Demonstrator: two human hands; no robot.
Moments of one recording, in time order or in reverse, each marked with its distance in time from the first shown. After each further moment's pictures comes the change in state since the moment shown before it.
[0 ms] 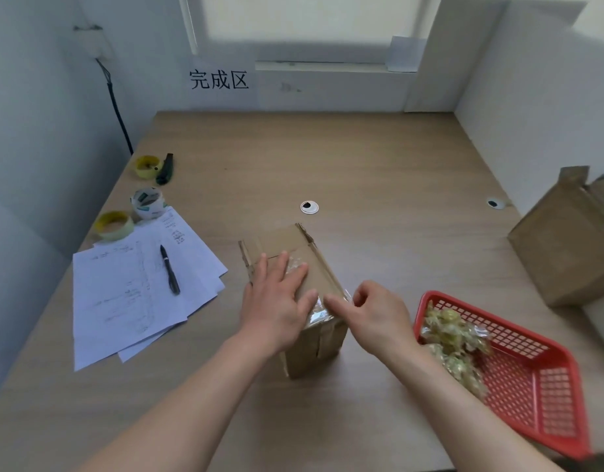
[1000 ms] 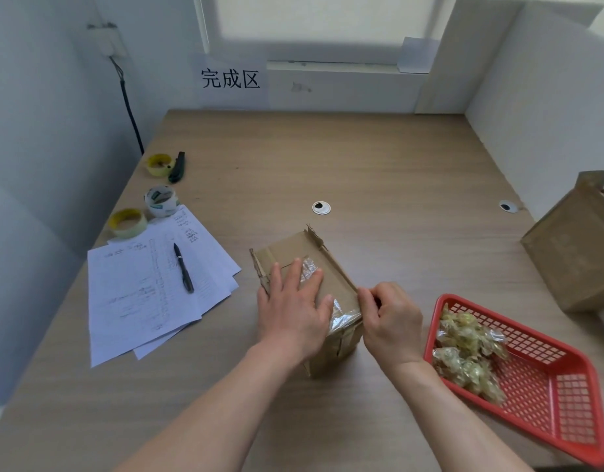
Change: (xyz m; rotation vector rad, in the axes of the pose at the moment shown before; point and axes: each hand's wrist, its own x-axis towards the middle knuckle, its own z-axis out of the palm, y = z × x) left_hand -0.006 -0.002 0.013 0.107 0.013 -0.047; right_hand -0.007 0.004 0.025 0.037 0.437 -0.382
